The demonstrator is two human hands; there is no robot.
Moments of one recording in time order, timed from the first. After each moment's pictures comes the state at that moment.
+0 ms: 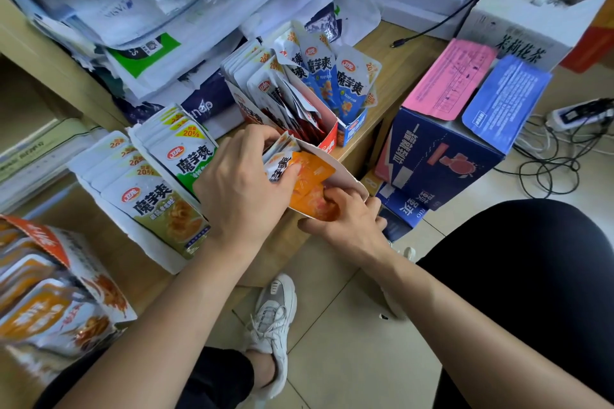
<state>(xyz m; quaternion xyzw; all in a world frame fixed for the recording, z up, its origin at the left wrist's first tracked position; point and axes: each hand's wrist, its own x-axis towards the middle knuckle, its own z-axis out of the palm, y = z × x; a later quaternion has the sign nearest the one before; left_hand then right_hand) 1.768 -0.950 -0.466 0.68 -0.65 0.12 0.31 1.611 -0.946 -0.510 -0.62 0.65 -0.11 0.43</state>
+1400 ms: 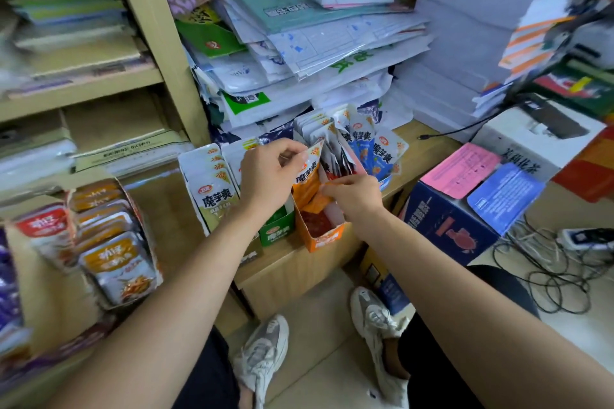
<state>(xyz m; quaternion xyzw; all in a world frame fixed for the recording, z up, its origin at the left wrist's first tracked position) 1.804 -0.959 -0.437 0.65 -0.56 -0.10 0.50 1.649 -0.993 -0.440 -0.53 0.61 -0.29 0.51</state>
